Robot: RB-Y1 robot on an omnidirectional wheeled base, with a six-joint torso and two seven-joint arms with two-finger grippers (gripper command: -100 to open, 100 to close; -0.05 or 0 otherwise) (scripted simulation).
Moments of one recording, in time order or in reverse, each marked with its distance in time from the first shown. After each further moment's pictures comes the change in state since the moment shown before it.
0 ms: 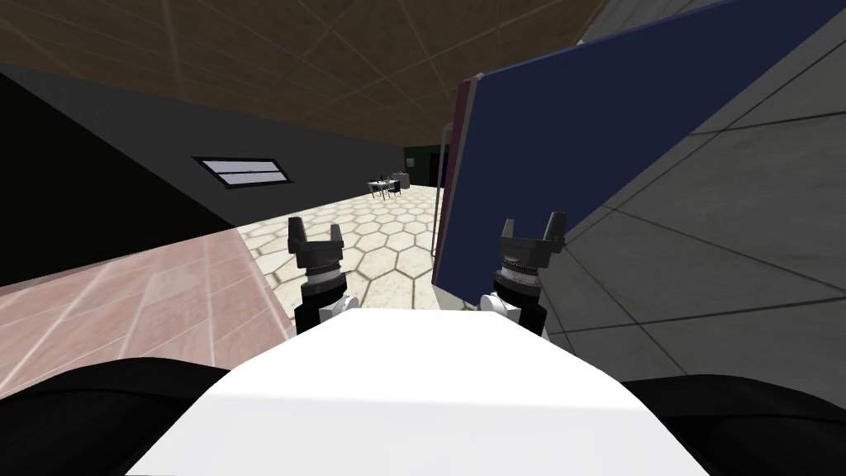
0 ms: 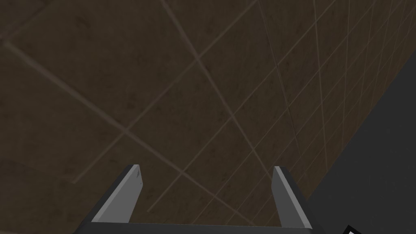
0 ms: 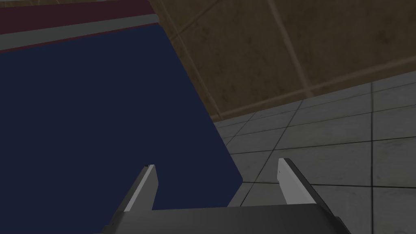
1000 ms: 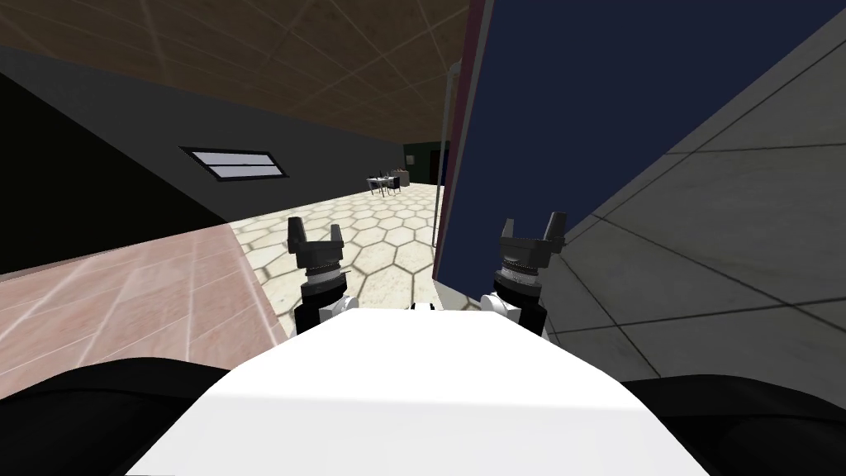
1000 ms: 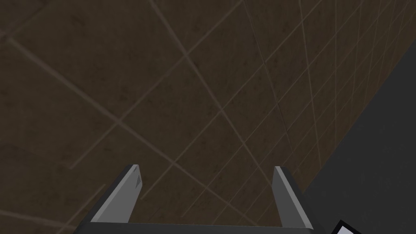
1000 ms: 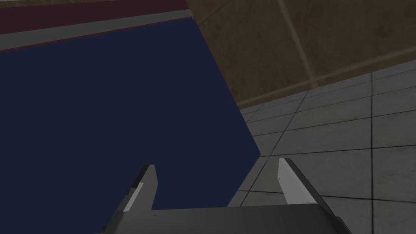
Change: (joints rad) left arm 0.000 0.000 0.000 0.000 0.000 0.000 0.000; right arm 0.000 0.000 0.000 0.000 0.000 0.000 0.000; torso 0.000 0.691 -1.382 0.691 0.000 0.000
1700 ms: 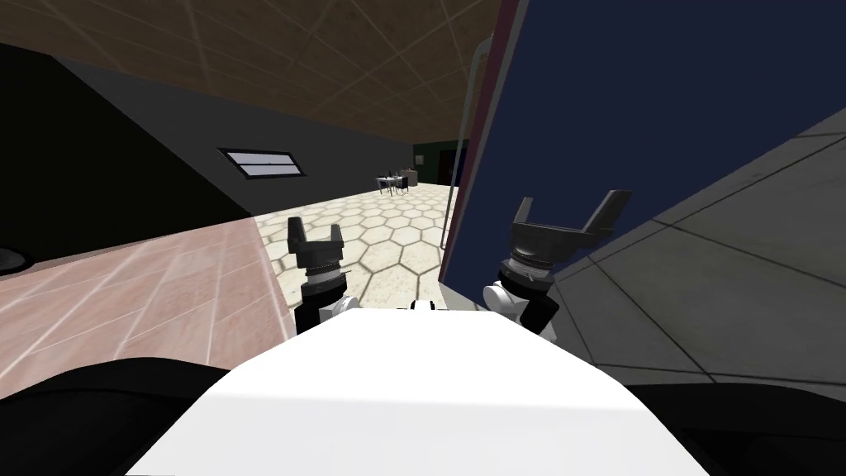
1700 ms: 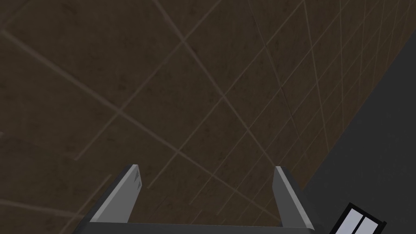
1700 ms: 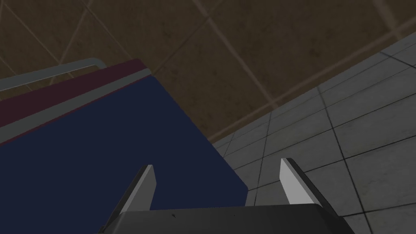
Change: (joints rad) left arm 0.000 0.000 0.000 0.000 0.000 0.000 0.000; right arm -0.151 -0.153 -0.001 -0.013 -0.143 -0.126 0.059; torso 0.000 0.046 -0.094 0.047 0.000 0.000
